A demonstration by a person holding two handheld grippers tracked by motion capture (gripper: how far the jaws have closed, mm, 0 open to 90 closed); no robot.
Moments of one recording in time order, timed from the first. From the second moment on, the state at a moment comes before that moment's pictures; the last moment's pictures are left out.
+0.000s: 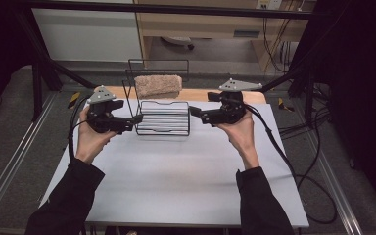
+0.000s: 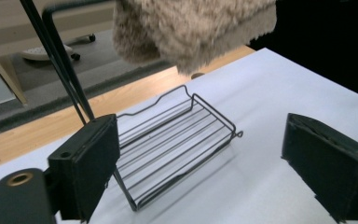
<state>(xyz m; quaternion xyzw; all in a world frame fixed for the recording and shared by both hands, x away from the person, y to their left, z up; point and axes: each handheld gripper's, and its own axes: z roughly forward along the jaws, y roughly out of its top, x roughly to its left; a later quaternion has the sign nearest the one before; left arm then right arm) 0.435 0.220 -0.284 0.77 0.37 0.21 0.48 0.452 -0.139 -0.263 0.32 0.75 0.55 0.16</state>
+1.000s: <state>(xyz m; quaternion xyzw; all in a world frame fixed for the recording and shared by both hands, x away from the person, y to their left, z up) 0.392 0.250 -0.375 0.78 0.37 0.18 0.46 0.411 -0.212 -0.355 0.36 0.76 0.52 0.13</state>
